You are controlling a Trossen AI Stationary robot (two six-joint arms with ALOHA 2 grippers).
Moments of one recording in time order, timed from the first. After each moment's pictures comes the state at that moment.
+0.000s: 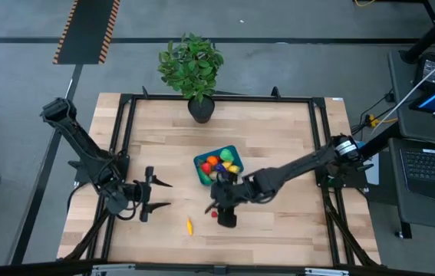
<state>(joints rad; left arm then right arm) -0.88 1.01 0.46 -0.02 -0.85 -0.26 0.36 1.90 1.50 -0.49 0.16 0.44</state>
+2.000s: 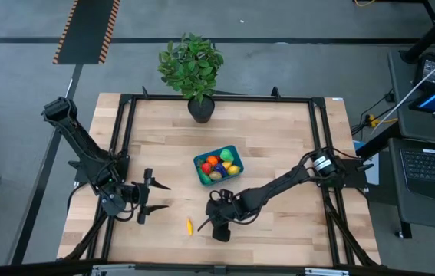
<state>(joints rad) -0.91 1.01 0.46 -0.04 -0.84 -0.31 0.42 2.18 1.50 -0.33 0.11 0.57</state>
